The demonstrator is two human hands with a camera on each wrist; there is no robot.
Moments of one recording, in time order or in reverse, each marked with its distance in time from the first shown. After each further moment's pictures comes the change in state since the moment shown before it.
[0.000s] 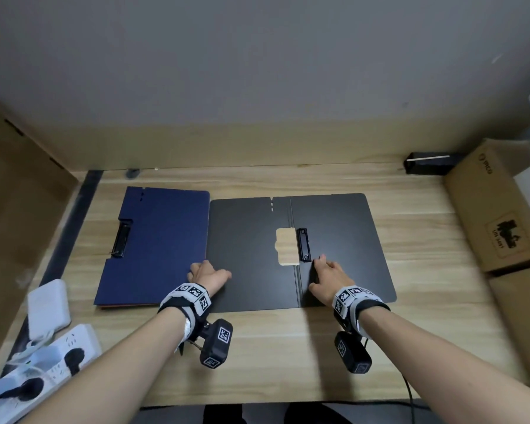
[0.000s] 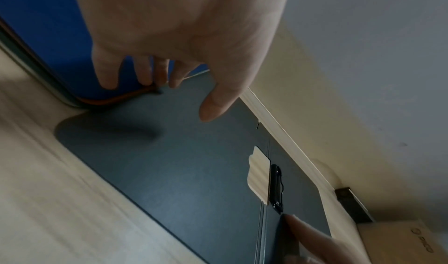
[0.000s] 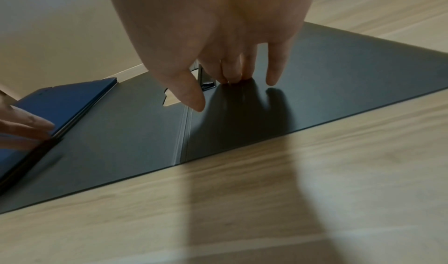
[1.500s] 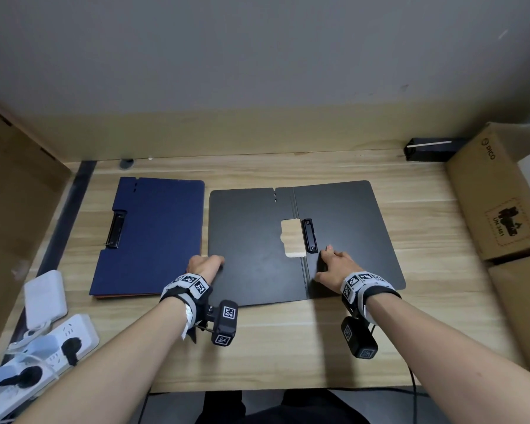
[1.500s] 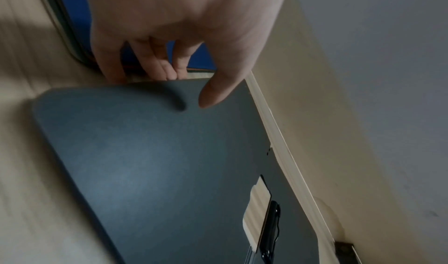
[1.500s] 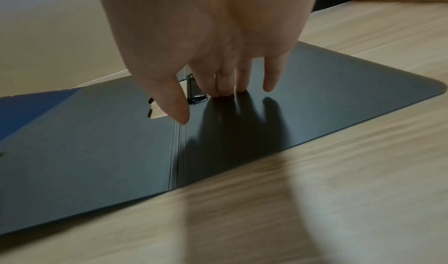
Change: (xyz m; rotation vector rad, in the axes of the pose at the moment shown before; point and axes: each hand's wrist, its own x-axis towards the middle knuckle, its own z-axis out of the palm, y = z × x) left_hand 0.005 -0.003 0.010 -0.471 0.076 -0.115; right_hand 0.012 0.032 -0.006 -0.036 -0.065 -0.001
